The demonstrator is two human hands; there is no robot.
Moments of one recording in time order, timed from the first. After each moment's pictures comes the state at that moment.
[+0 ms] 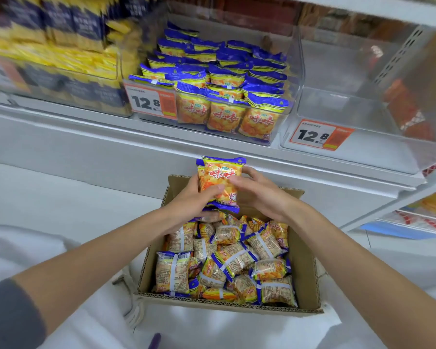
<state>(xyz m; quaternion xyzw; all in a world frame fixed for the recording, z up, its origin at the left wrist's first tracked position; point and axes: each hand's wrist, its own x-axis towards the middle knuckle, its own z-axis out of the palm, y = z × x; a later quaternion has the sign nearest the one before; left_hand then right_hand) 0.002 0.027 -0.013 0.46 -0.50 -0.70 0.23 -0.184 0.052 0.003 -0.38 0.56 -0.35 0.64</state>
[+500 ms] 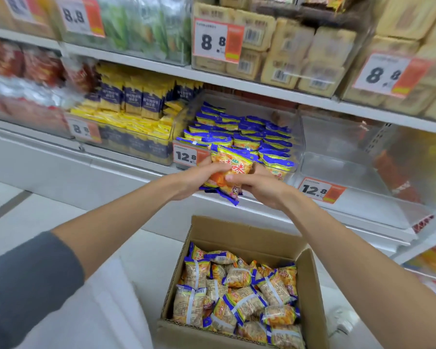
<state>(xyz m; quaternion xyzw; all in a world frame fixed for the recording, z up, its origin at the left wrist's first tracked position) 0.042 -0.028 0.119 0.42 -0.60 -0.63 0.24 -0.129 0.007 0.121 -0.50 0.55 -0.37 0.56</state>
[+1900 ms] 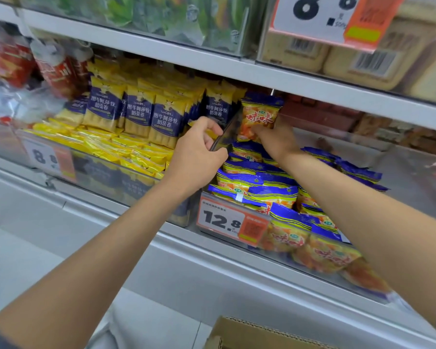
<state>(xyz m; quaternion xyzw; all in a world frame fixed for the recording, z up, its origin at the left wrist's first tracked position) 0.092 -0.238 0.091 0.46 -0.67 -0.28 0.51 -0.097 -0.308 0.105 -0.59 0.66 -0.44 0.16</state>
